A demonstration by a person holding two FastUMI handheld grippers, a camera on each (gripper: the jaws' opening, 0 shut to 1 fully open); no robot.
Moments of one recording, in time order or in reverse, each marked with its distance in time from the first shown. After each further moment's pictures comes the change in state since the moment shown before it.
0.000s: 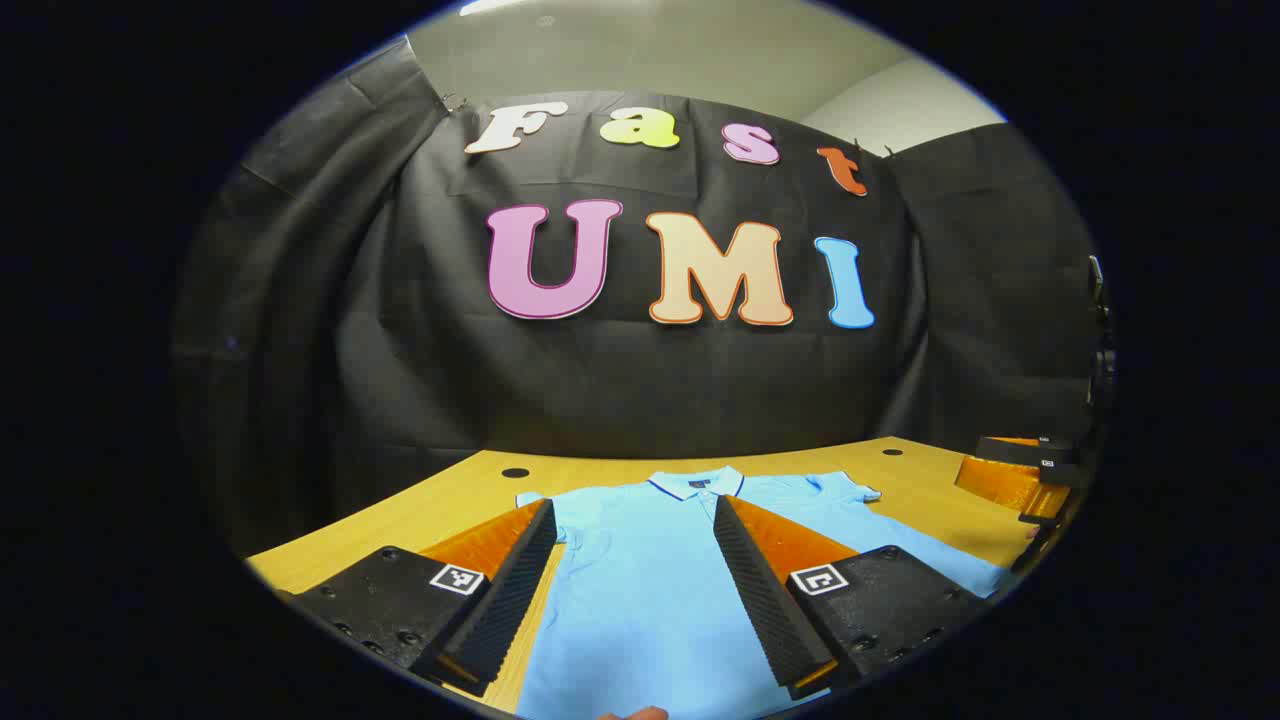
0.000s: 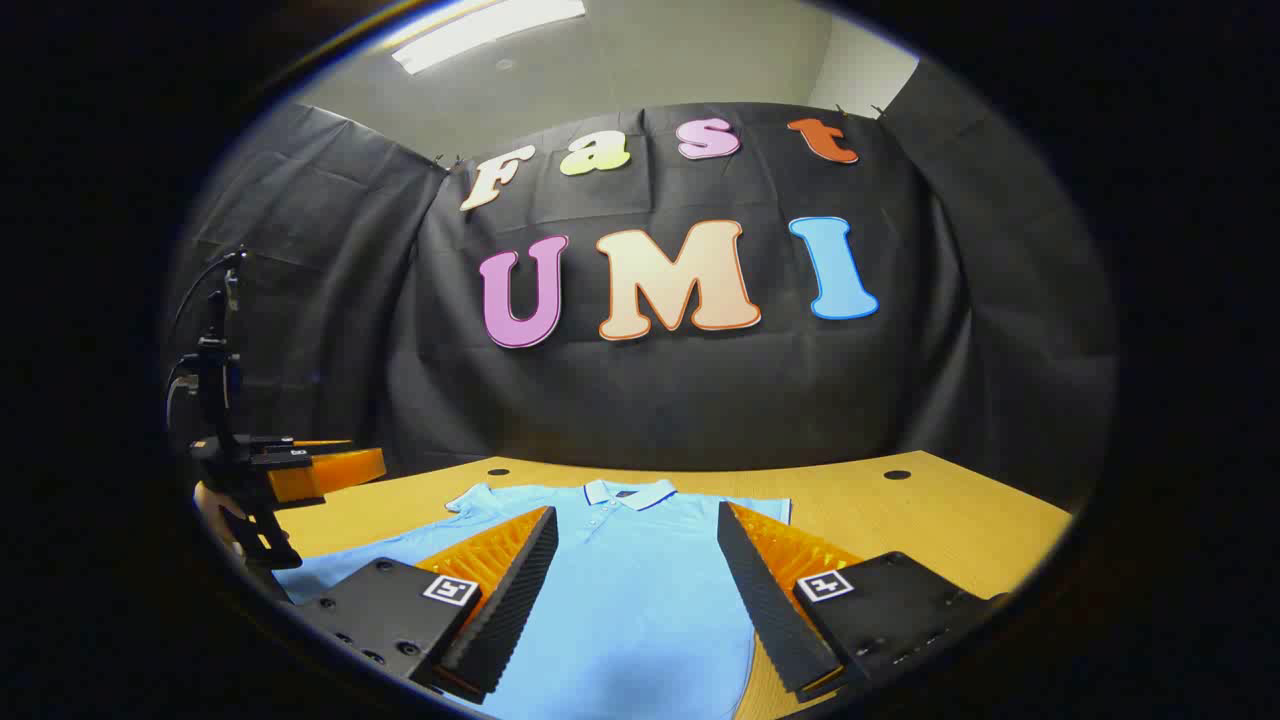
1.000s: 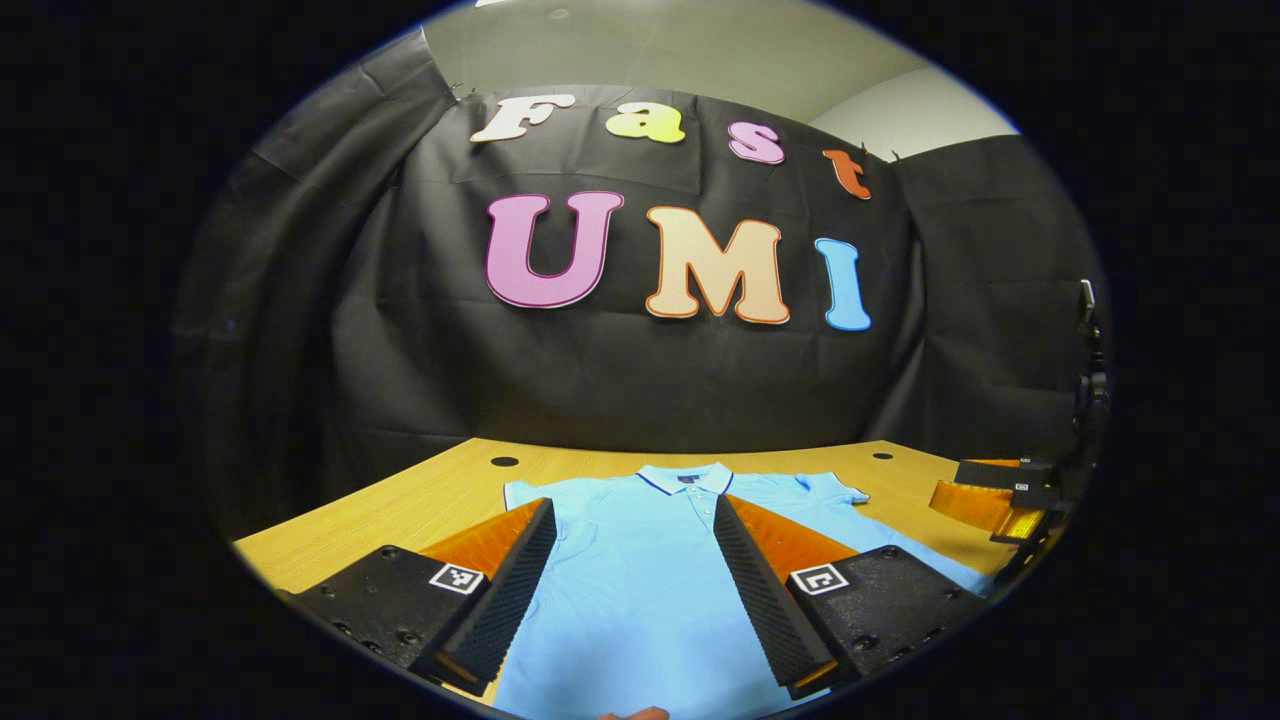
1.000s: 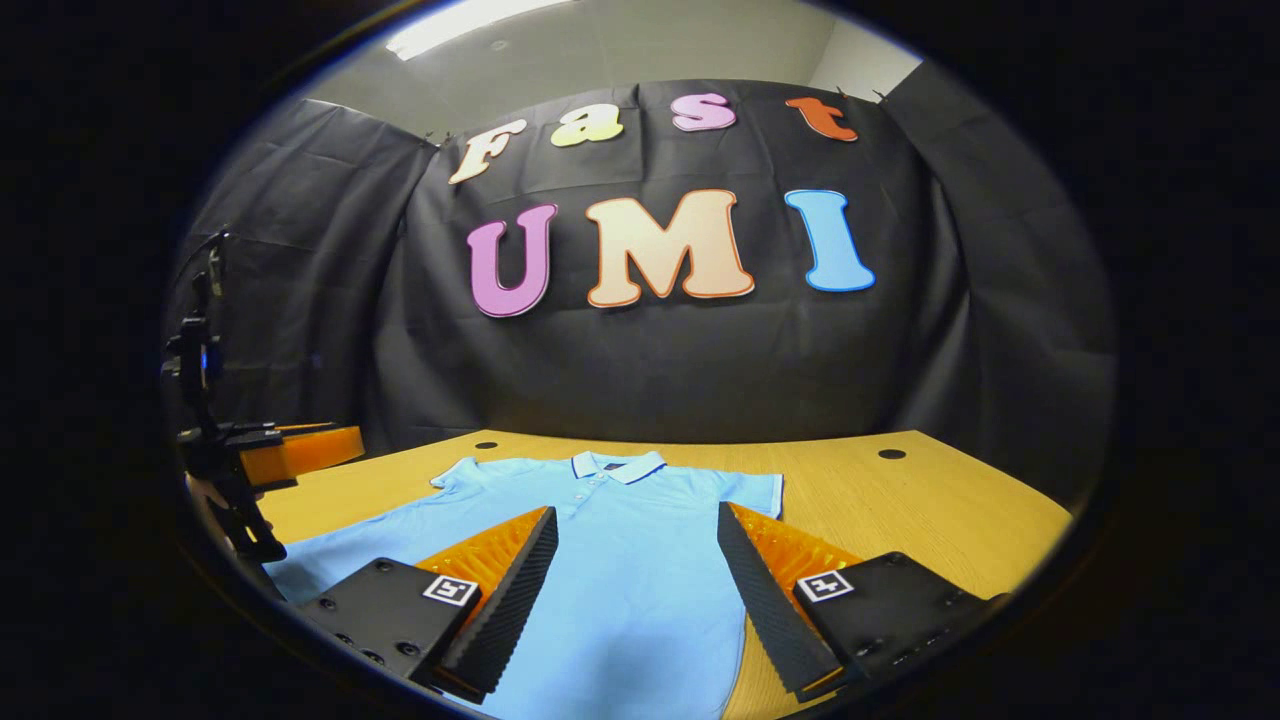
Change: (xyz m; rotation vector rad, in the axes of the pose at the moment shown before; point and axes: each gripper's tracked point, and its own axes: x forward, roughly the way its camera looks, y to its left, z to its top) left arm 0.001 -0.008 -0.010 -0.039 0.023 -0.012; right arm 0.018 -0.023 -0.024 0.002 0.106 -0.052
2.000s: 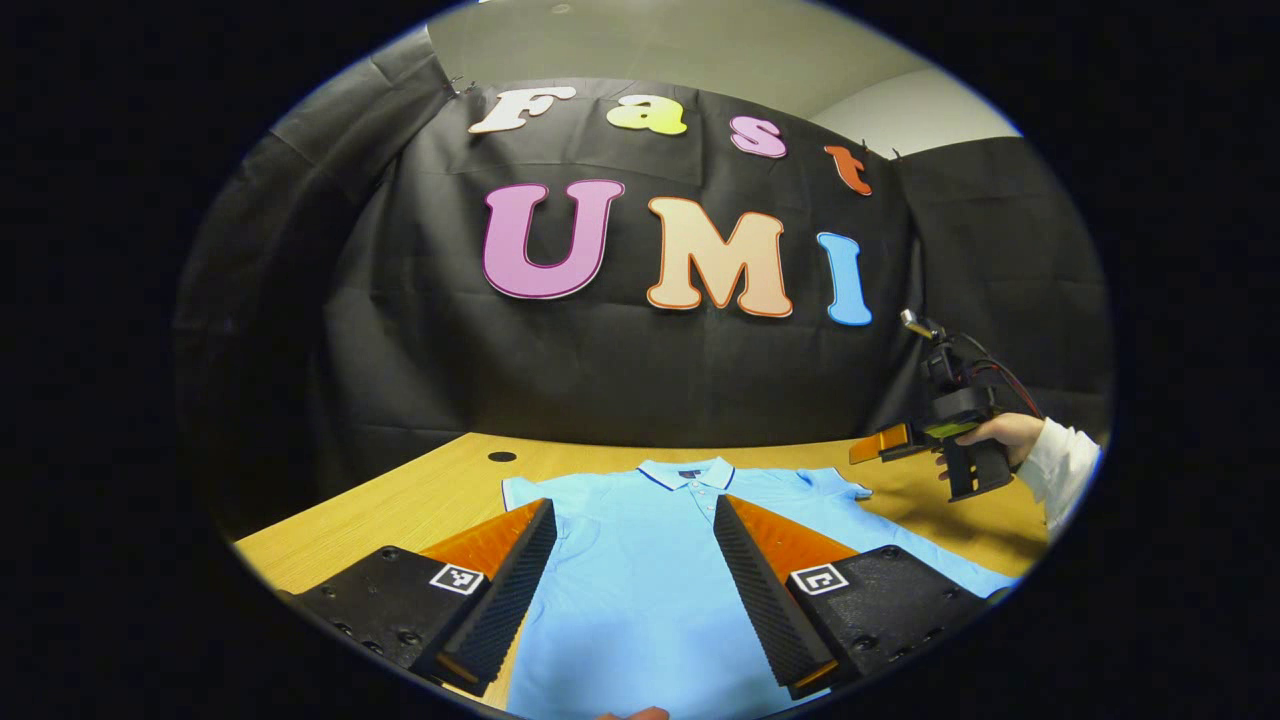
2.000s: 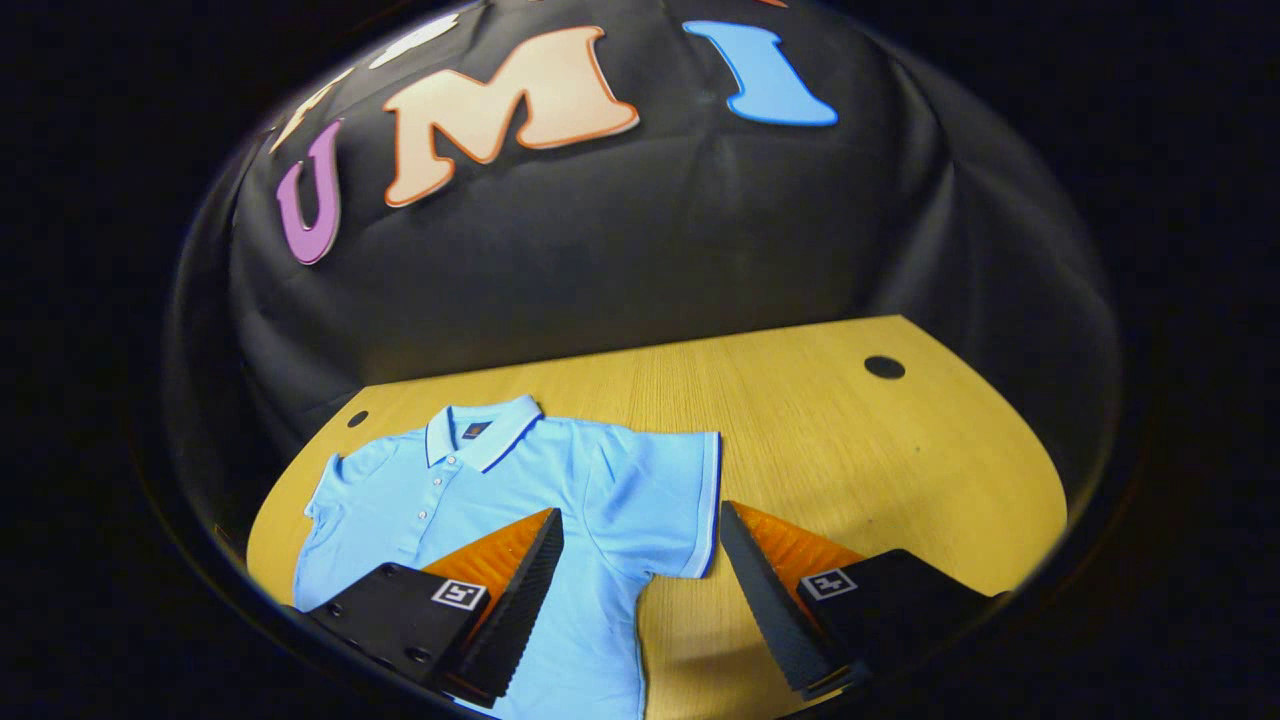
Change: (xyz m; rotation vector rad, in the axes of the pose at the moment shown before) left arm 0.013 0.011 -0.007 -0.016 0.017 -0.017; right arm 0.198 -0.115 -0.052 0.201 0.522 -0.196
